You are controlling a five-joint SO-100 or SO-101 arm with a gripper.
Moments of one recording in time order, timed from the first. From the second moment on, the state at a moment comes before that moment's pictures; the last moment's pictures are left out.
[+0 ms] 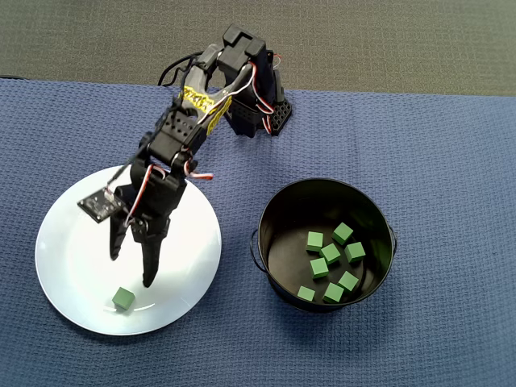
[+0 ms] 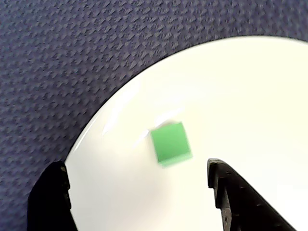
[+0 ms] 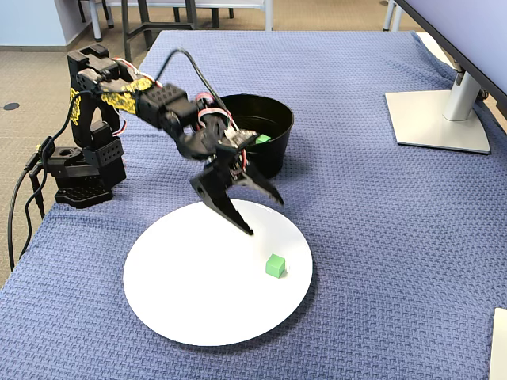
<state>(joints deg) 31.4 75.5 86.2 29.8 -82.9</state>
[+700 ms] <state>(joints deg) 32.0 66.1 90.4 14.7 -88.3</state>
